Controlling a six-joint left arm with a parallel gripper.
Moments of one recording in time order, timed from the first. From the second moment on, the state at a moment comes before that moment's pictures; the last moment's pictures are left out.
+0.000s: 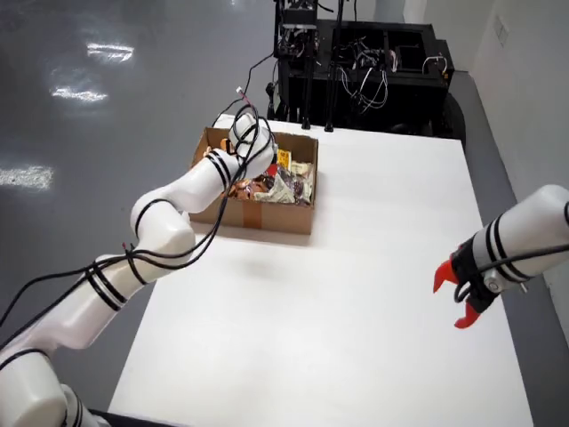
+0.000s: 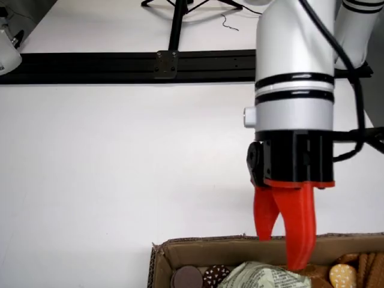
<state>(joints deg) -35.9 74.3 8.2 32.5 56.0 -54.3</state>
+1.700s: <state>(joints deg) -49.8 67.1 1.9 26.7 77.2 -41.4</state>
